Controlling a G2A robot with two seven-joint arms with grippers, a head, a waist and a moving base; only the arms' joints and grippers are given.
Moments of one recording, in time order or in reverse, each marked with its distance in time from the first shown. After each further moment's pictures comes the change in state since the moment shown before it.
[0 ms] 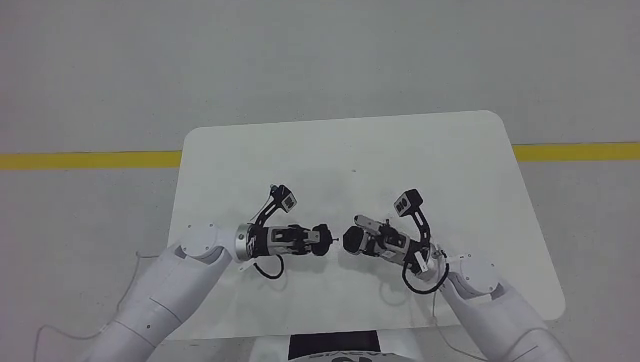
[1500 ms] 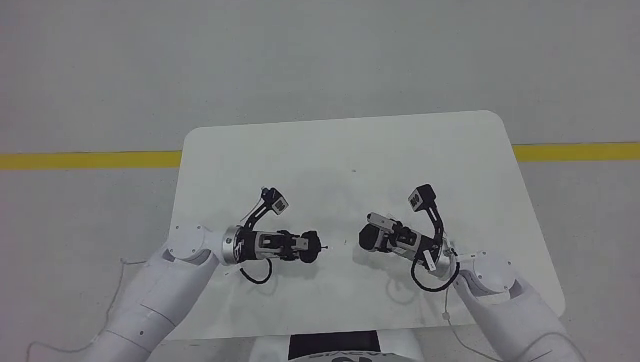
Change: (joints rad) left arm 0.063 -0.012 -0.126 -0.021 0.049 0.001 -0.122; right arm -0.033 0.022 0.090 -0.058 -0.141 0.035 -0.011
